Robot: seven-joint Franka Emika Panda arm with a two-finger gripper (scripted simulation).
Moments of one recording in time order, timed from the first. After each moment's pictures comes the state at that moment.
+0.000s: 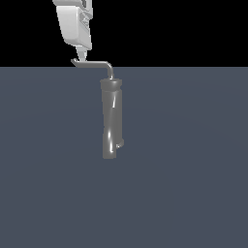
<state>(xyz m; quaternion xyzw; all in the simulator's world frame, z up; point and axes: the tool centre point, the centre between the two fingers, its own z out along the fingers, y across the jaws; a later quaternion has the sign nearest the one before) 0.049 0.132 0.303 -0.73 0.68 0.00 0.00</state>
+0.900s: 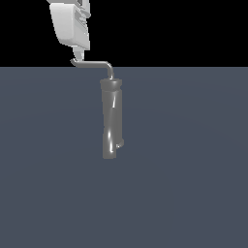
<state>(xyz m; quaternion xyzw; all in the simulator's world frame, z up) 0.026 0.134 0.300 -0.72 0.69 0.00 0.00</state>
